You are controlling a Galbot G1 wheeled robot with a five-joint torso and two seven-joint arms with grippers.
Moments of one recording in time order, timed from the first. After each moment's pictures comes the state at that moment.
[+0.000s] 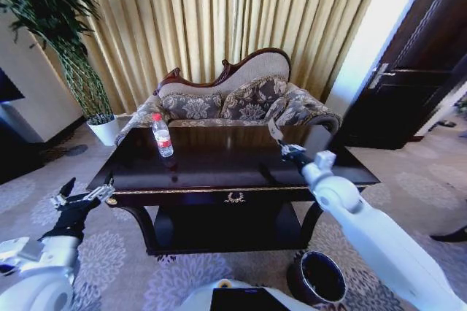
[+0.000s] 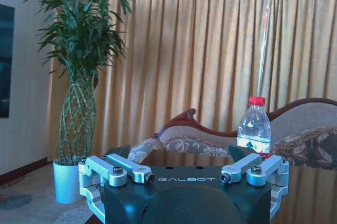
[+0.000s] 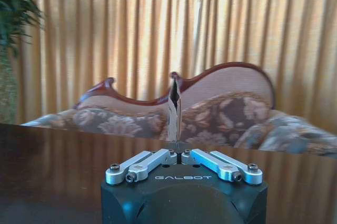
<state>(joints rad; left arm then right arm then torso) 1.83 -1.26 -1.14 -2.42 -0.69 0.20 -0.03 -1.20 0.76 0.50 2.10 0.80 -0.32 0.22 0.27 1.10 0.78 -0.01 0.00</state>
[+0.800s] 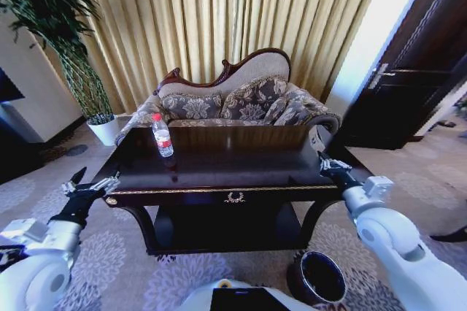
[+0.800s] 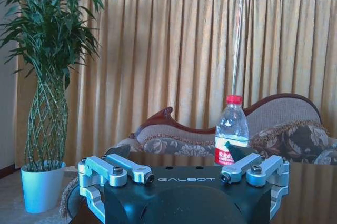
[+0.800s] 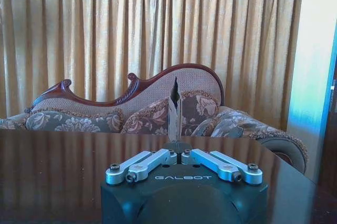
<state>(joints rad) 1.79 -1.14 -1.11 -2.38 -0.74 0.21 -0.02 -1.56 0.88 0.83 2.25 0.74 -0.30 0.22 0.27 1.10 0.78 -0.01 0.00</state>
